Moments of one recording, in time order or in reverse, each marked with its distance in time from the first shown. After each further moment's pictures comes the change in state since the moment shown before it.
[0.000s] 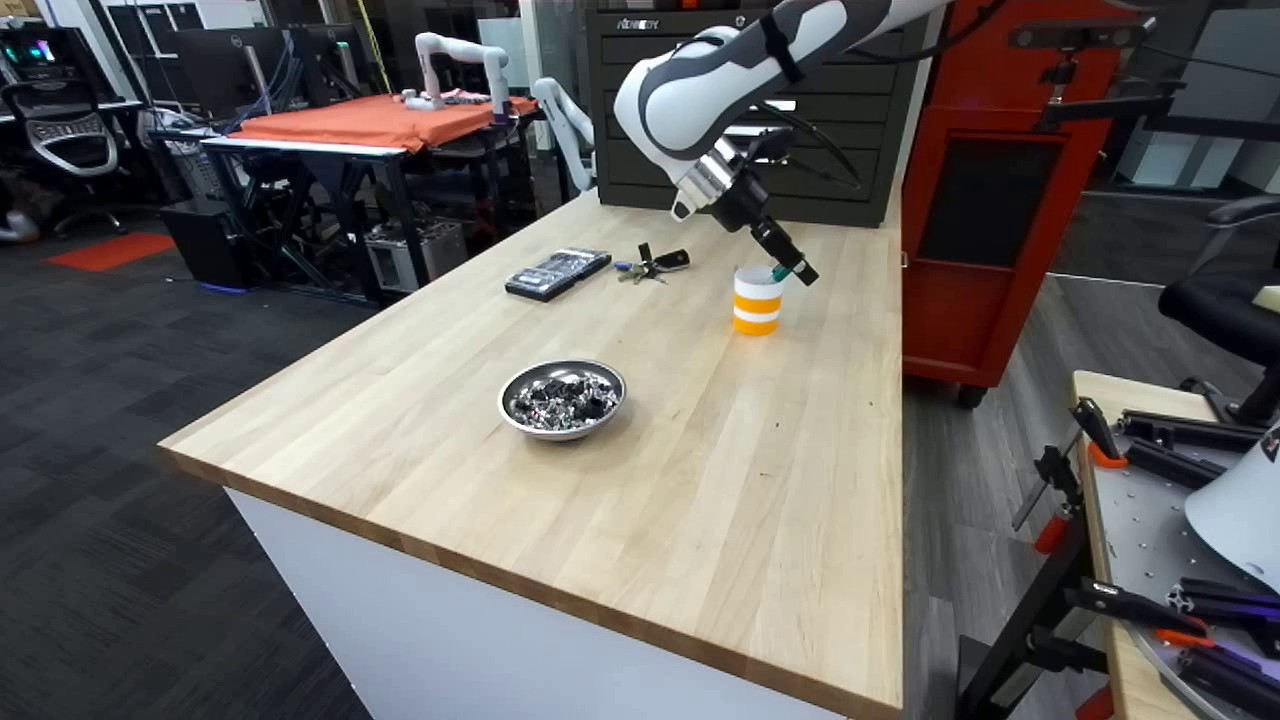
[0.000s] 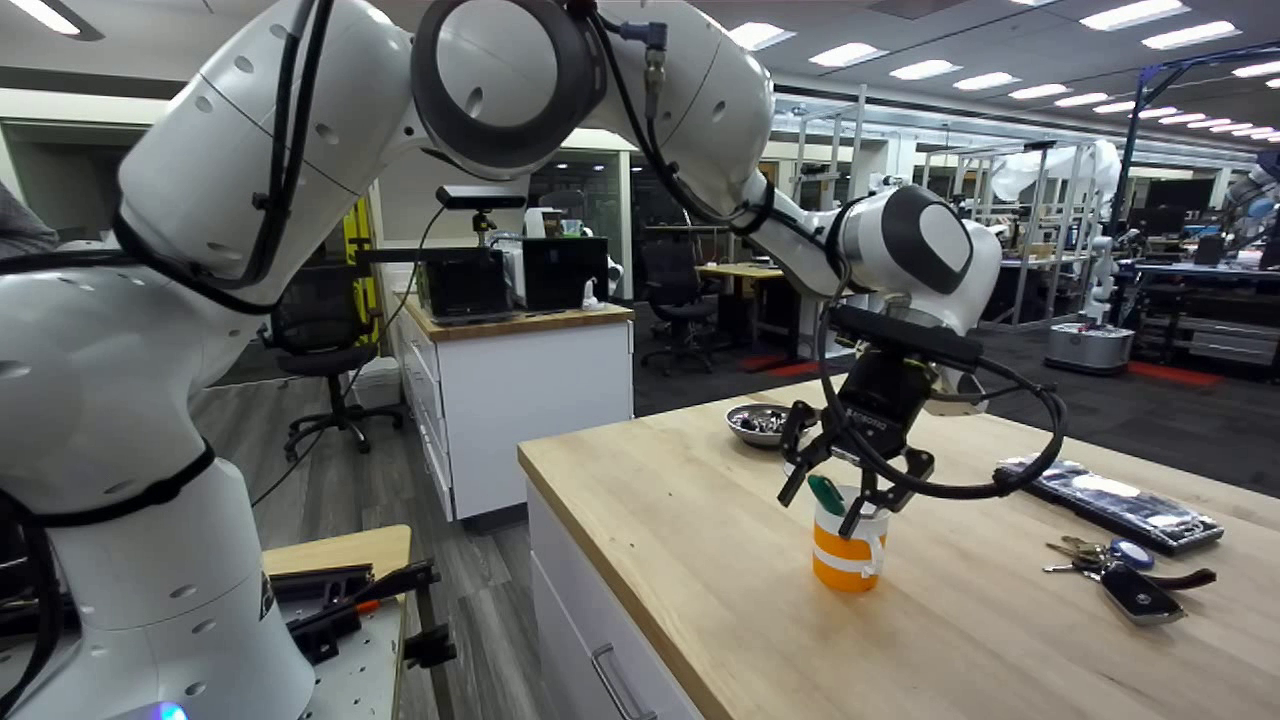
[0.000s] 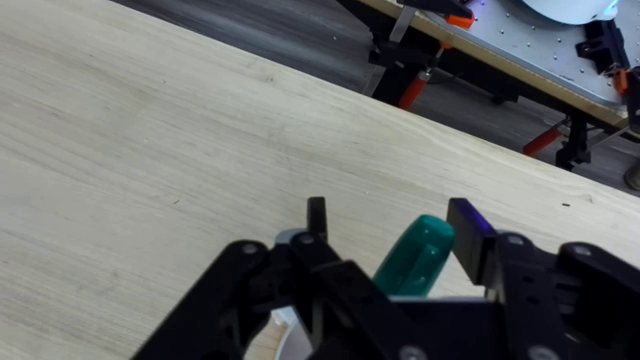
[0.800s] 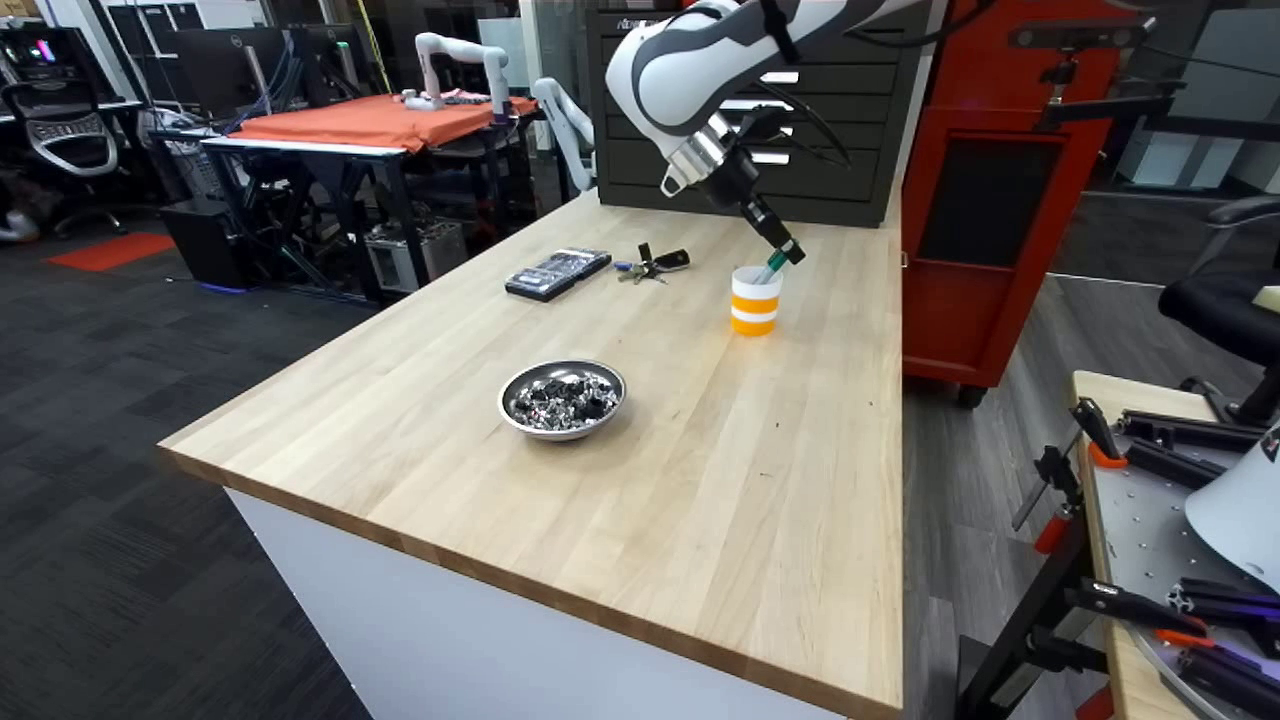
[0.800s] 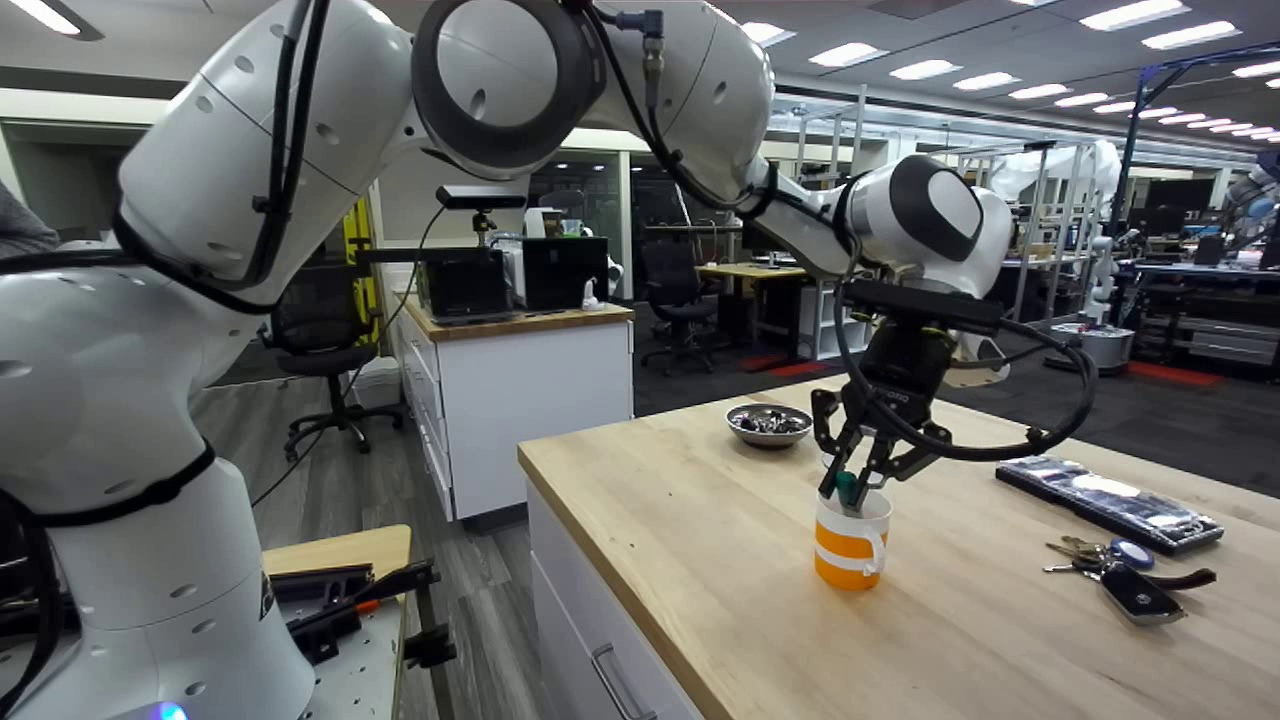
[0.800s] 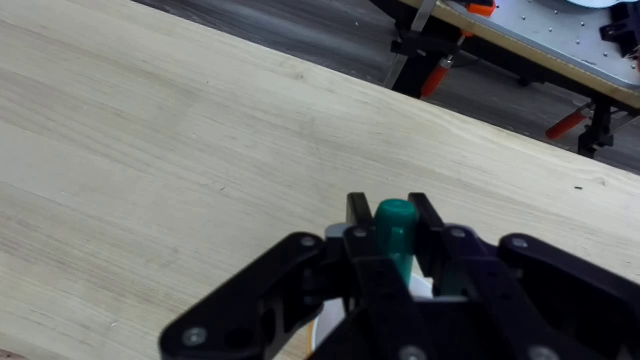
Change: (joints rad) arm 0.004 0.000 -0.002 0.072 -0.028 -0.010 0.007
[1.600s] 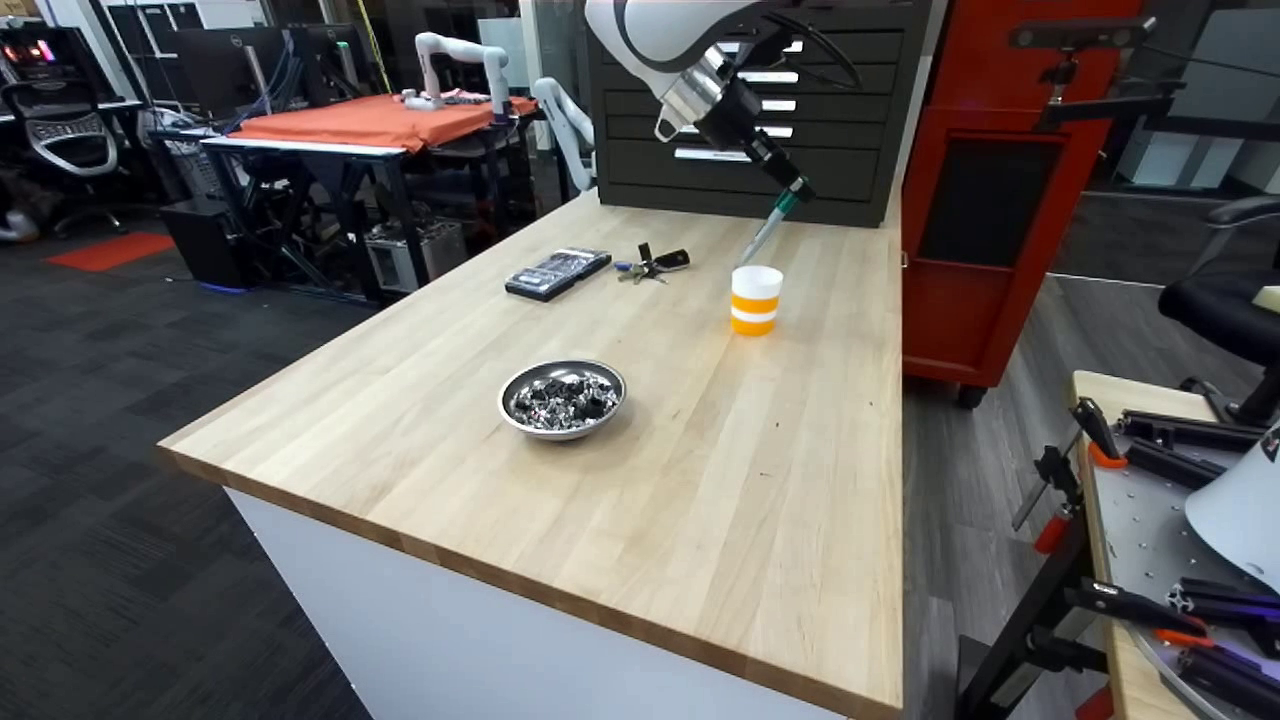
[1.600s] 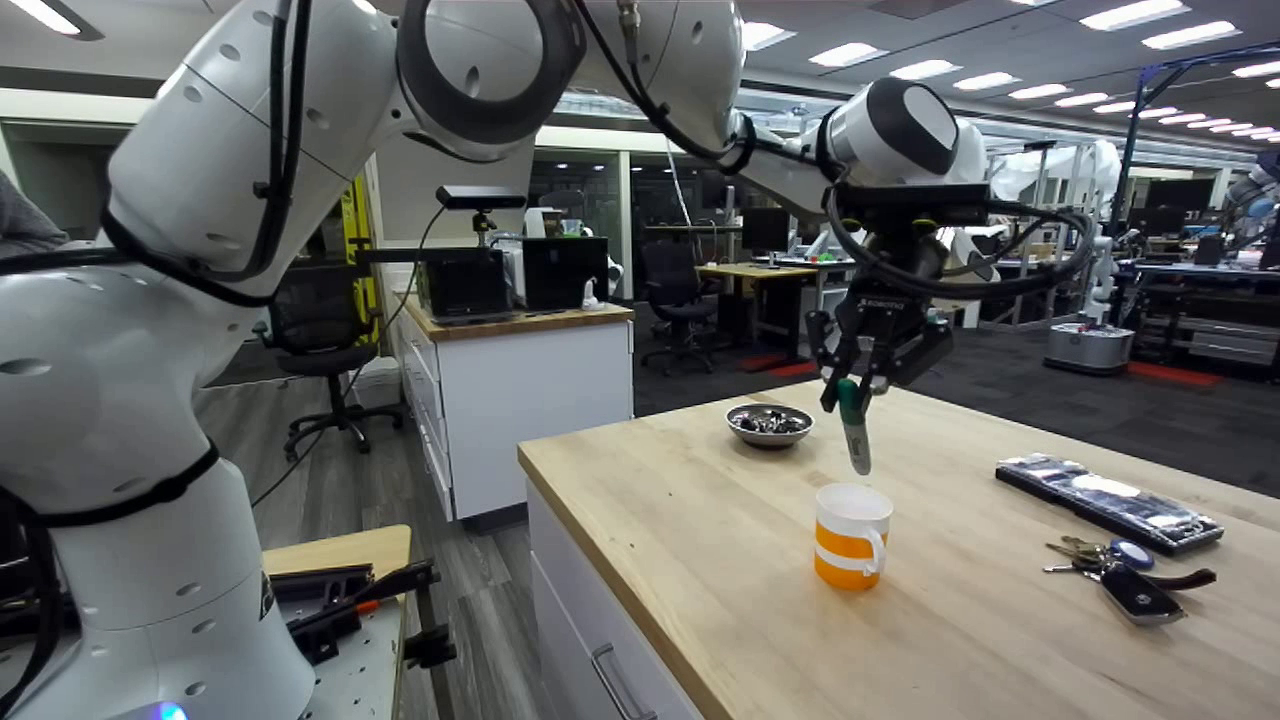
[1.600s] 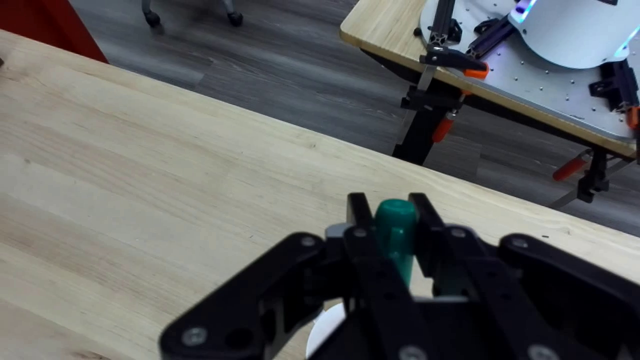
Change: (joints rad) arm 0.056 -0.062 0.002 0.088 -0.106 -0.174 -0.011
